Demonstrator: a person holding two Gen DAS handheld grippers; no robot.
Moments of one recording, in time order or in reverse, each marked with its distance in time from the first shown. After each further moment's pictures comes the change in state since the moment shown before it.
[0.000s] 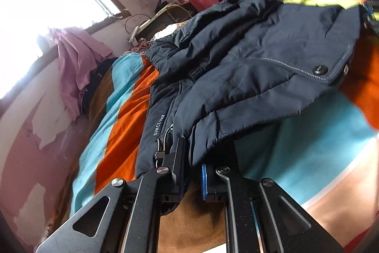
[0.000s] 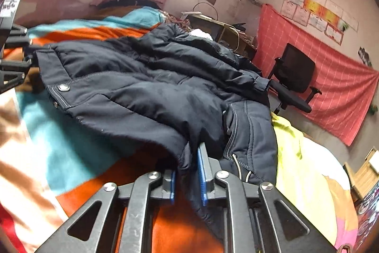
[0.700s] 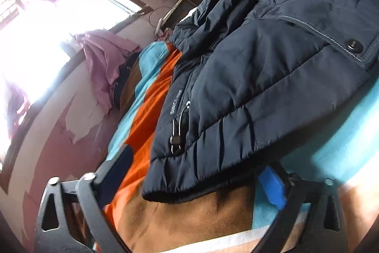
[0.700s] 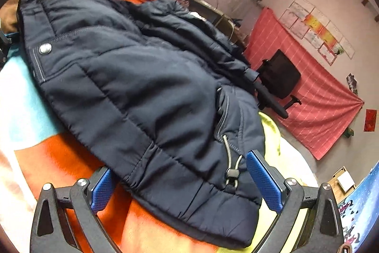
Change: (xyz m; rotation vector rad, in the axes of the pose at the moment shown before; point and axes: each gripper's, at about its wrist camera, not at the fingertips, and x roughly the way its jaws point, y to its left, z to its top) left arm 0.042 -0.027 -0.051 0.129 0.043 0.295; right arm 0.025 0.016 -0.037 -0.207 0.087 -0.178
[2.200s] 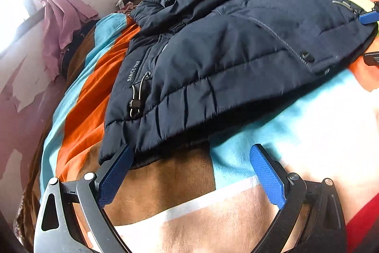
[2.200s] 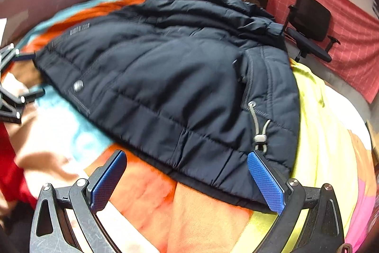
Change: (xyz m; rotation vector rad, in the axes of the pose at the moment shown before) left arm -0.020 0.023 -0.010 -0.155 0.122 -0.417; right arm -0.015 -0.023 0.006 0.246 0.226 0.358
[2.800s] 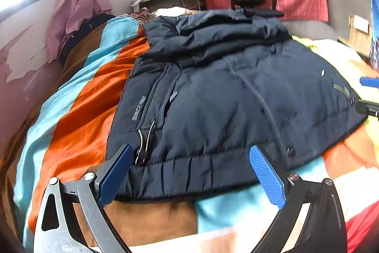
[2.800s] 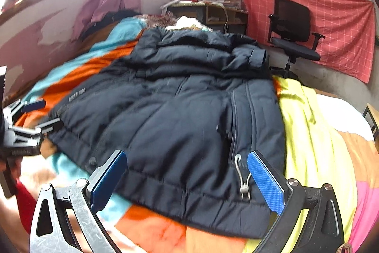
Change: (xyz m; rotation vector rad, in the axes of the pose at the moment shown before) left arm -0.036 0.043 0.054 -0.260 -0.107 -0.156; right arm -0.043 -0.025 0.045 0.199 -0.171 0.052
